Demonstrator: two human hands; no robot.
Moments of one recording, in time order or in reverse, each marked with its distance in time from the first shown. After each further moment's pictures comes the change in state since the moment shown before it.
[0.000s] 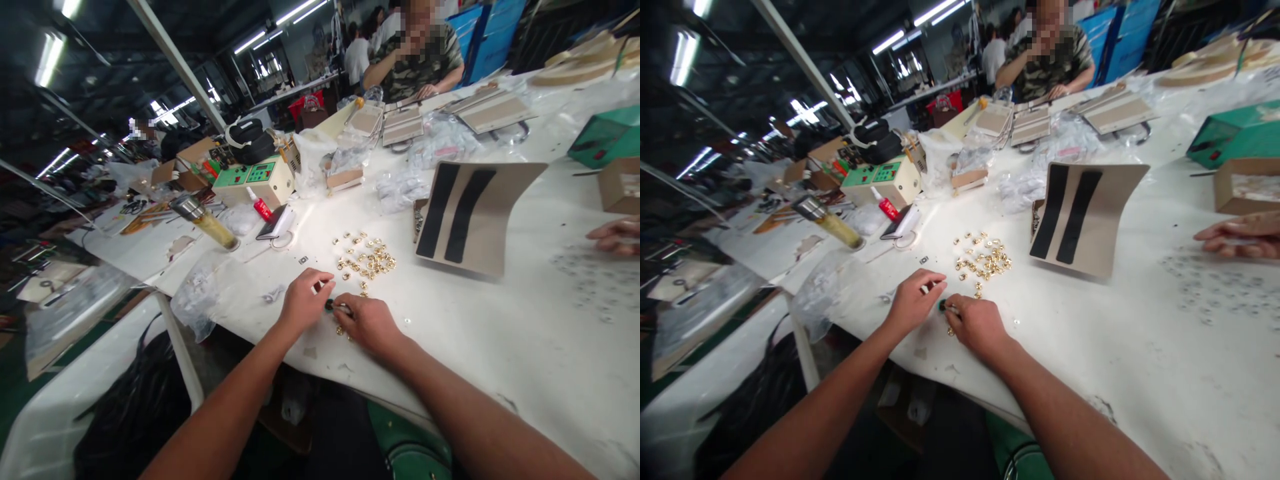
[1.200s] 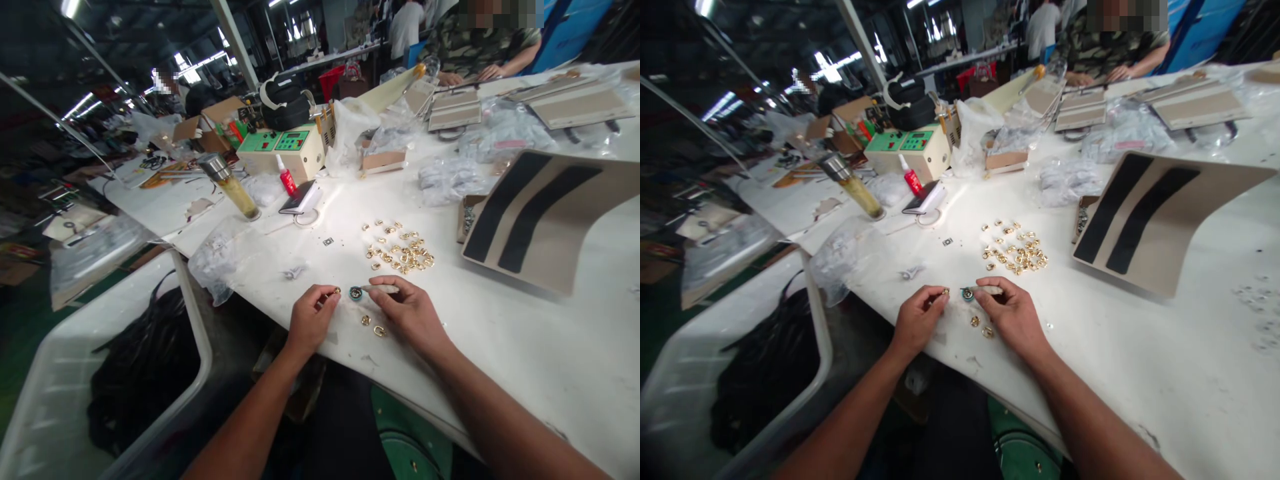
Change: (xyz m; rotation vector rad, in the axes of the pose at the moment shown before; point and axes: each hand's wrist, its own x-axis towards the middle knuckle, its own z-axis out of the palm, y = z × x) left_hand -0.083 -0.032 0.003 -0.354 0.189 -0.356; right_hand -0.004 -0.016 -0.009 0.812 0.058 0.335
